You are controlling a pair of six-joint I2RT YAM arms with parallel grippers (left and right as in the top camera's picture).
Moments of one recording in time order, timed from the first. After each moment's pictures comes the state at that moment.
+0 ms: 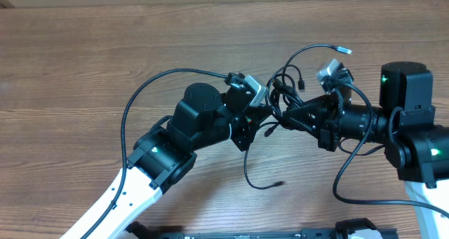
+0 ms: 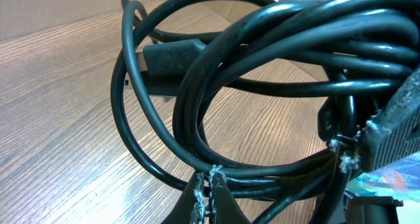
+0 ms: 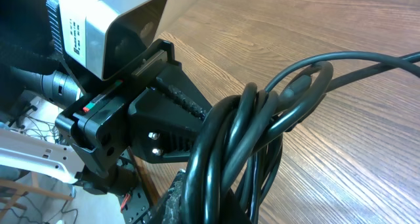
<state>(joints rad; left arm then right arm) -0.69 1.20 1.07 -0.28 0.40 -0.19 0.14 1.09 1.33 -1.04 -0.91 -0.20</state>
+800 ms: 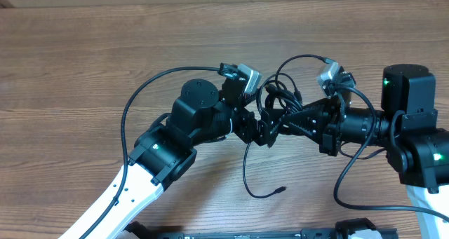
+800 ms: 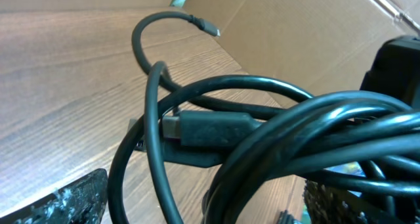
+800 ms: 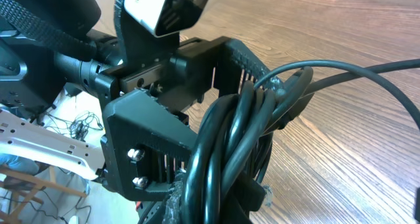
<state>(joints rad) -0.68 1.21 1.07 -0.19 0.43 -0.44 0.14 1.07 1.33 -1.04 -0.97 -0.19</state>
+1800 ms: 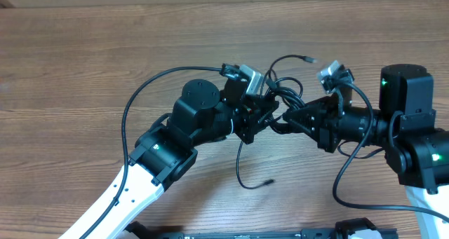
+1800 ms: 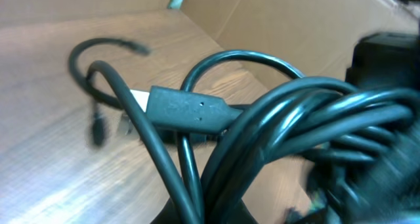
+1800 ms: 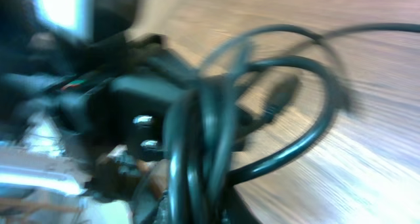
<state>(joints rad) -0.69 1.21 1.07 -0.19 0.43 -0.36 0.15 1.07 1.33 -1.04 -0.83 -0.07</state>
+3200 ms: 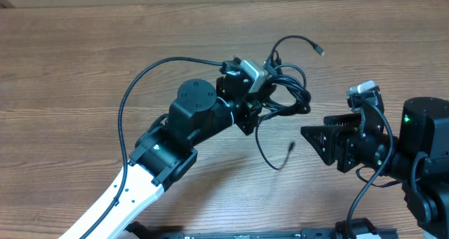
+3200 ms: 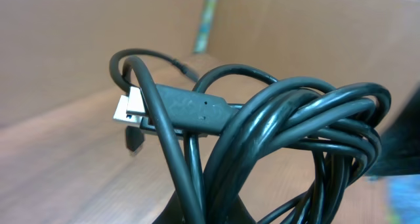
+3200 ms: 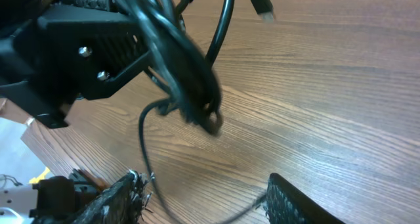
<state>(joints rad) -0.69 1.21 1.07 -0.07 0.32 -0.19 0.15 0.91 1.35 -1.18 -0.54 0.05</state>
